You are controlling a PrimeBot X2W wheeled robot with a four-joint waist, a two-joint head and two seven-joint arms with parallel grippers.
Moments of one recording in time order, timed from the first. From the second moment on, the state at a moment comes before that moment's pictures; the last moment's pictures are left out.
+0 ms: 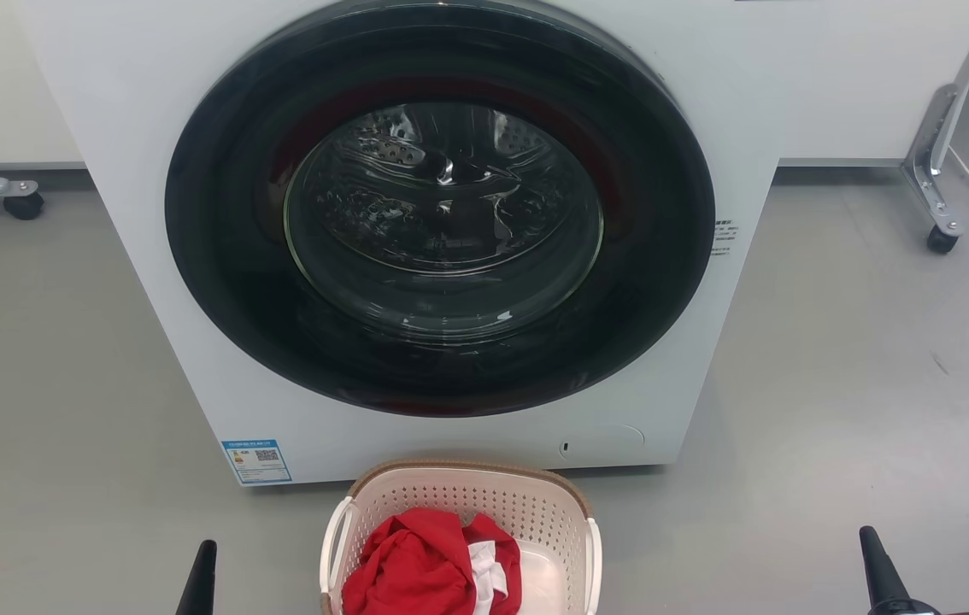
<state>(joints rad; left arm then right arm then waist) -0.02 0.06 0.02 0.26 -1.30 -0.06 0.03 -0.04 -0.05 -0.04 0.25 1.27 0.05 0.03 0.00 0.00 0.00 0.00</state>
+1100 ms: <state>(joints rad) -0.08 0.04 0.09 0.29 -1.60 -0.12 0.11 -0.09 -0.04 -0.13 0.30 1.60 0.12 0.11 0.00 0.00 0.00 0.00</state>
